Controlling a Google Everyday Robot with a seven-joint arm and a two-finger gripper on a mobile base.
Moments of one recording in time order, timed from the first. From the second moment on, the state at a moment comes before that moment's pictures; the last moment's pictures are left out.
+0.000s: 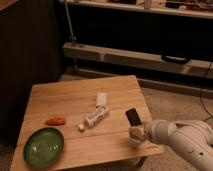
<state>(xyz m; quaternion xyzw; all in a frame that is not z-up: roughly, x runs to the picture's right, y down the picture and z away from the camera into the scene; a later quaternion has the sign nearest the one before) 0.158 0.168 0.647 0.12 -0.15 -0.79 0.59</state>
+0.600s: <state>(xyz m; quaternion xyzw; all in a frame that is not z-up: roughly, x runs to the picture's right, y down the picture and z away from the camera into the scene) 0.158 0.168 0.649 0.12 -0.15 -0.79 0.59</state>
